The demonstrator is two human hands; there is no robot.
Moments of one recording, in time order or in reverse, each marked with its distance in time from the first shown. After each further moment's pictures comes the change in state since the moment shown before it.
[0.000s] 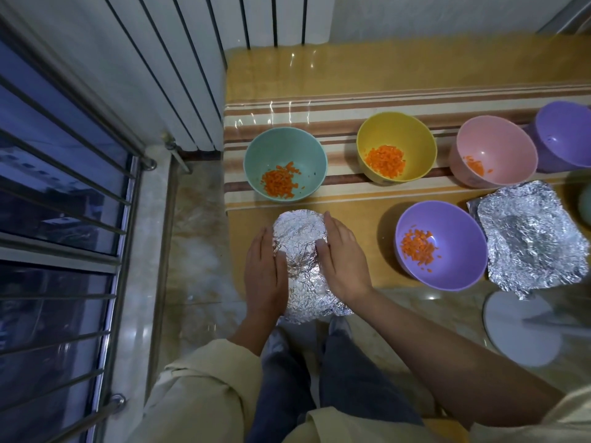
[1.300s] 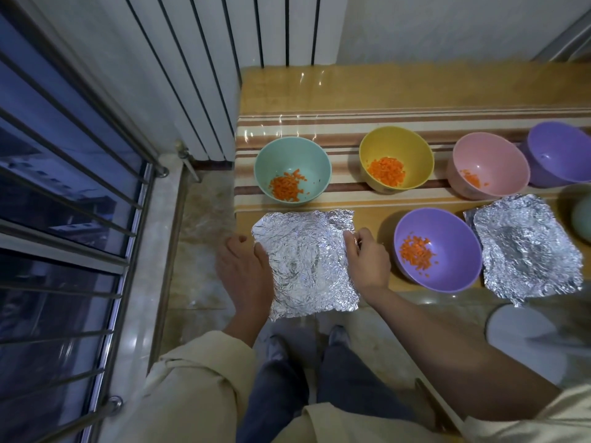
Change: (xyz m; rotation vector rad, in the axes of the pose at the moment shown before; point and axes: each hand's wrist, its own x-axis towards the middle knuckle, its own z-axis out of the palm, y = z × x) left_hand 0.001 0.015 -0.034 0.382 0.235 -0.257; right_hand -0.004 0.013 -0.023 -0.036 0.143 0.390
